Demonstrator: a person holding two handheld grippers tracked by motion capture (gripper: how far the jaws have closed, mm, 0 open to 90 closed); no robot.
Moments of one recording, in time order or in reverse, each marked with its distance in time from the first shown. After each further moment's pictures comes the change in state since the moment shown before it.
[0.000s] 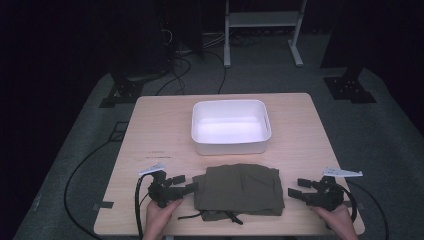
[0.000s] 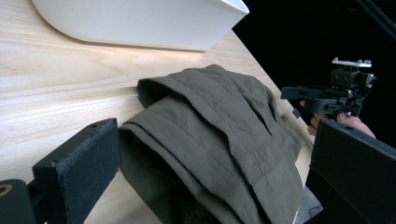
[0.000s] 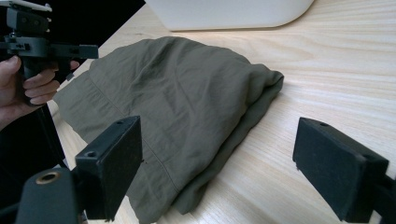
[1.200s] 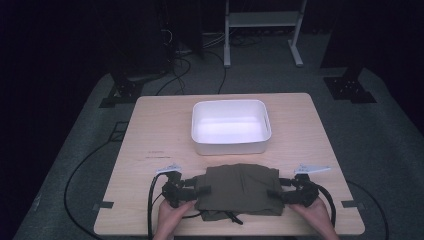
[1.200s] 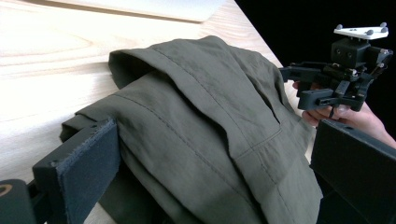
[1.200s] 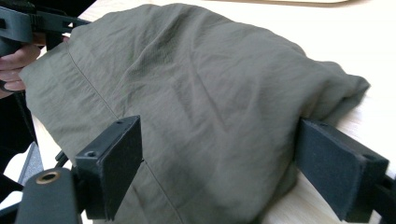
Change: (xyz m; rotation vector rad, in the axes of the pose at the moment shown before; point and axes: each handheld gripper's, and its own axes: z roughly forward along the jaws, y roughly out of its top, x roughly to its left) left arm -0.006 -0.006 0.036 0.097 0.002 -0.005; right arm 0.022 0.009 0.057 0.125 -0.025 -0.079
